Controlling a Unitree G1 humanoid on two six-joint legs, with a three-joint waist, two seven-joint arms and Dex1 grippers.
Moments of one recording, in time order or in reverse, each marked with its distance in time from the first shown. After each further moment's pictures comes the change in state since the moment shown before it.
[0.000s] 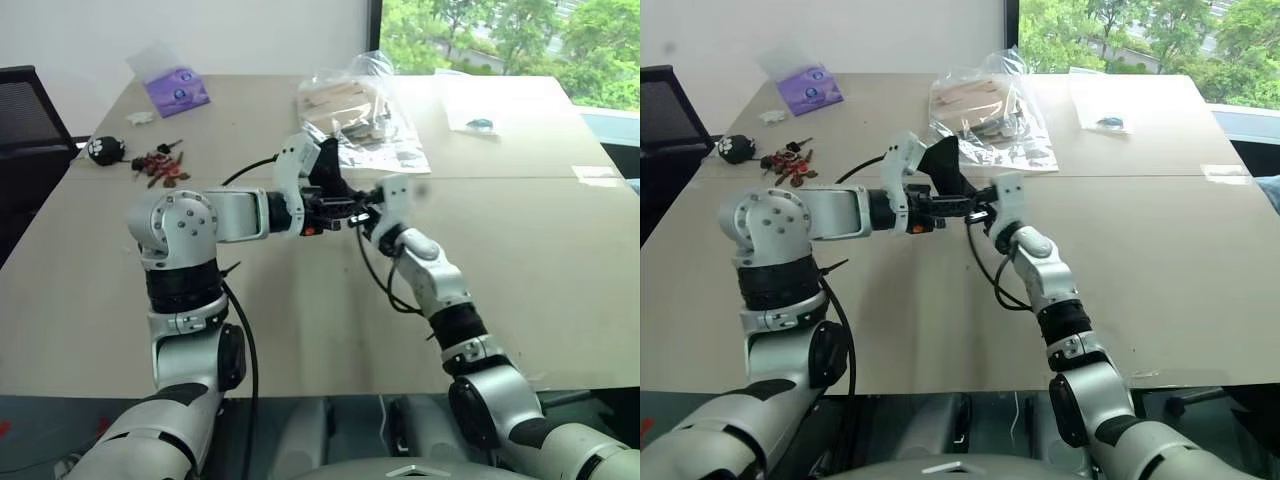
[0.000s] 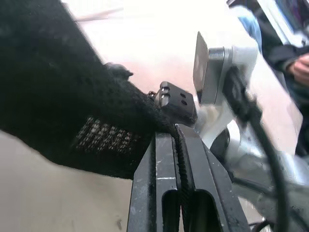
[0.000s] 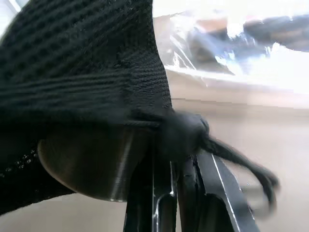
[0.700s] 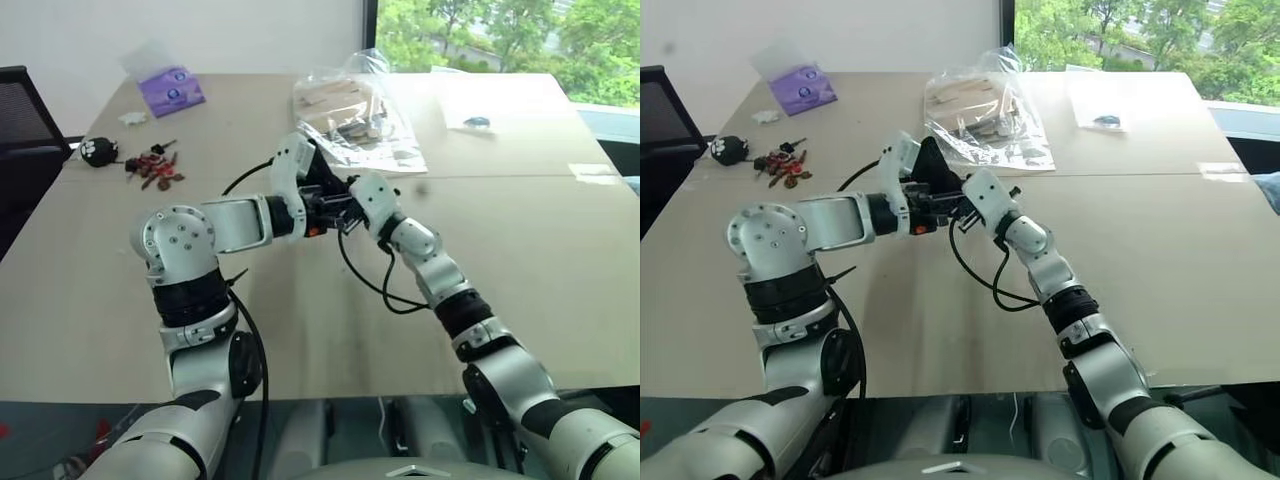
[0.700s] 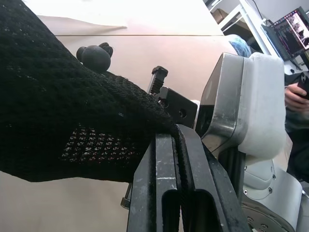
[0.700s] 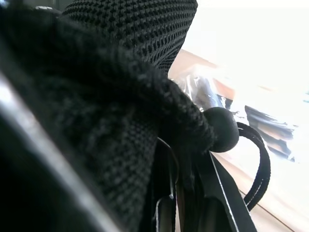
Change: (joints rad) left arm 0.037 -0.056 0.080 -0.052 -0.089 -0.003 0.094; right arm -0.044 -0.024 -0.018 0.055 -0.082 -0.145 0.057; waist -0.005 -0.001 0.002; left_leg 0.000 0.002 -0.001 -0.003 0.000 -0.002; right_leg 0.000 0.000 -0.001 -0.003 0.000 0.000
